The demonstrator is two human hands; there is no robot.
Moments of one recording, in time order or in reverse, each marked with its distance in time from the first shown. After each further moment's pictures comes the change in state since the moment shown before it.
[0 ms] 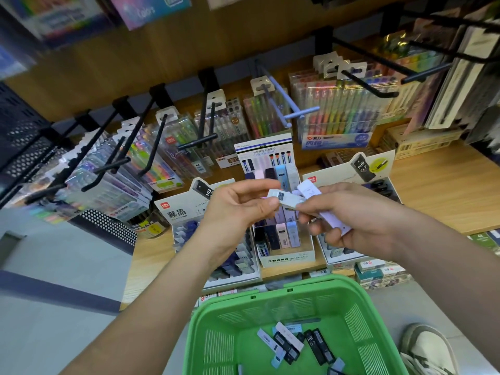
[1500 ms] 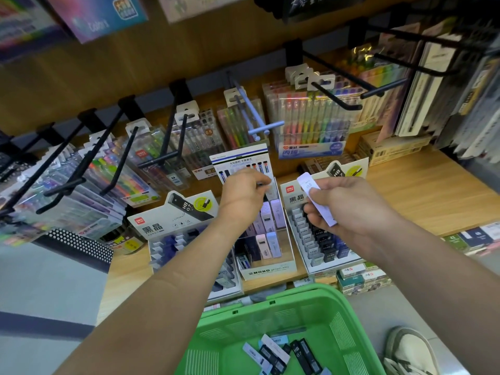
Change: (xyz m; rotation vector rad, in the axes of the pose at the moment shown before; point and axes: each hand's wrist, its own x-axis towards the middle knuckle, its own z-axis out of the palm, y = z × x) left_hand 0.103 -0.037 0.026 1.123 0.209 0.255; right_hand 0.006 -0.002 -0.021 0.148 0.381 -0.192
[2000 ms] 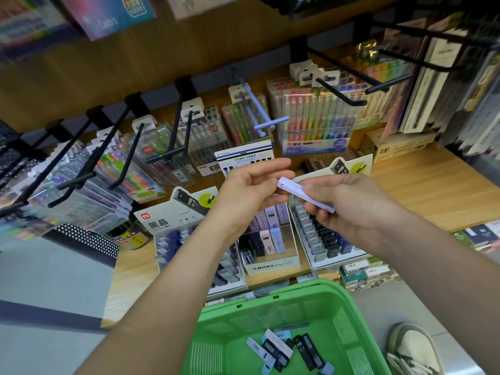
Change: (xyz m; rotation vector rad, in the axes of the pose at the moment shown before) left_hand -0.044 0.031 -0.051 -1.065 -0.304 -0.160; right_hand -0.003 -0.002 -0.001 0.028 -0.096 0.018
